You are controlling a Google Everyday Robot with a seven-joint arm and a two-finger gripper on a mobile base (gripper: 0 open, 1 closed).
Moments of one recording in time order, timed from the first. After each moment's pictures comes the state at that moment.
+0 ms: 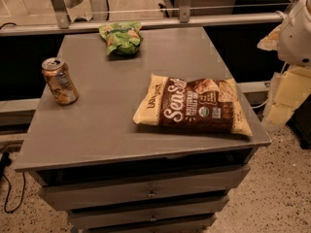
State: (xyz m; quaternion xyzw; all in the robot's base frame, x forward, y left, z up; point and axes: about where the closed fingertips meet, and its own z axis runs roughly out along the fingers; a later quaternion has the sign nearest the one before) arm 0.438 -0.216 0.978 -0.60 0.78 -0.04 0.16
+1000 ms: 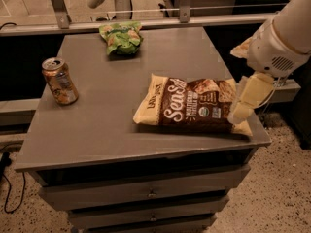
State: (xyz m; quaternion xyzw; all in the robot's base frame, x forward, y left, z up) arm 0.486 -0.187 0.937 -0.60 0.77 0.03 0.22
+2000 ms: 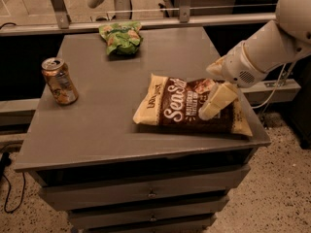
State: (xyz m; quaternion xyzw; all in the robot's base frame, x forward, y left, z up) arm 0.544 -0.154 0.874 -0.57 0.76 0.11 0.27
